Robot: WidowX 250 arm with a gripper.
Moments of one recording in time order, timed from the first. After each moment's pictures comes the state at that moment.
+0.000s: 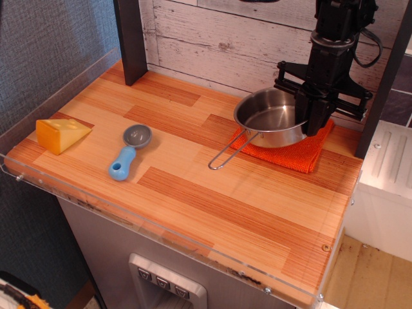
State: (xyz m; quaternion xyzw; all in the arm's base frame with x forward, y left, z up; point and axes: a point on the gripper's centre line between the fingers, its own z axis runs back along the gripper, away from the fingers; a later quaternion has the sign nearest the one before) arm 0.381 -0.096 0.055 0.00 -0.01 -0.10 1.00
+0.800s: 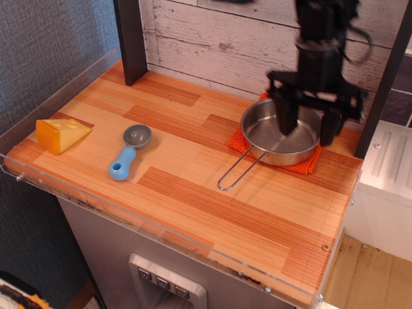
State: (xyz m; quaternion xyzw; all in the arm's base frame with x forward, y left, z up) arm 0.352 -0.093 0.076 -0.07 -0.04 -0.07 0.99
